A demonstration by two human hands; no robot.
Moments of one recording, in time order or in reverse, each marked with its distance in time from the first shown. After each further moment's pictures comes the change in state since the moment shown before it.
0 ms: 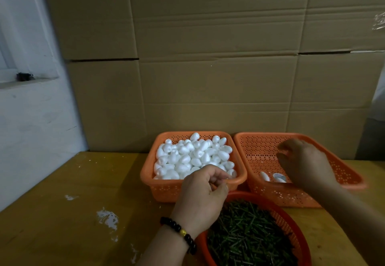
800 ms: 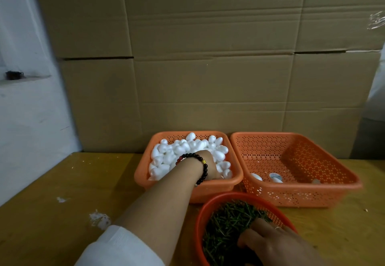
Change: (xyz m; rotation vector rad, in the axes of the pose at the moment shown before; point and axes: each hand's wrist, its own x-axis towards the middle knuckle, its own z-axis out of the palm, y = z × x) left_hand 0.115 -0.009 0.020 1.350 -0.522 -0.003; right_hand -0.128 -0.058 -0.010 -0.051 -0.581 -0.451
